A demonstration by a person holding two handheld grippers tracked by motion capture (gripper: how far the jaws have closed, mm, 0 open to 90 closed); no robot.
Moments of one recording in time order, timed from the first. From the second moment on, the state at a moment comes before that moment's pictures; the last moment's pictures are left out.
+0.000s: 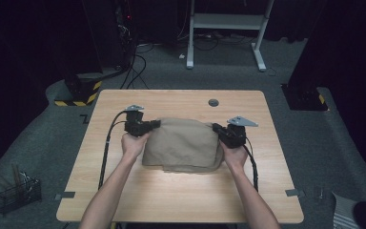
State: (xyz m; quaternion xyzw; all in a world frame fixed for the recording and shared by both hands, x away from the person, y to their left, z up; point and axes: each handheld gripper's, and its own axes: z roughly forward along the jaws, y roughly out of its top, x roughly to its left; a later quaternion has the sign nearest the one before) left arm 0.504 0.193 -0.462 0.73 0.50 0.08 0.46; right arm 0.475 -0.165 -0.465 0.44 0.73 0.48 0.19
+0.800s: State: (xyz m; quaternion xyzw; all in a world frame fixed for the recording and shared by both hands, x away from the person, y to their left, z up) left arm 0.458 0.180 -0.450 0.76 0.42 0.20 0.46; right arm 0.452 -0.152 -0.461 0.41 0.74 0.47 0.24
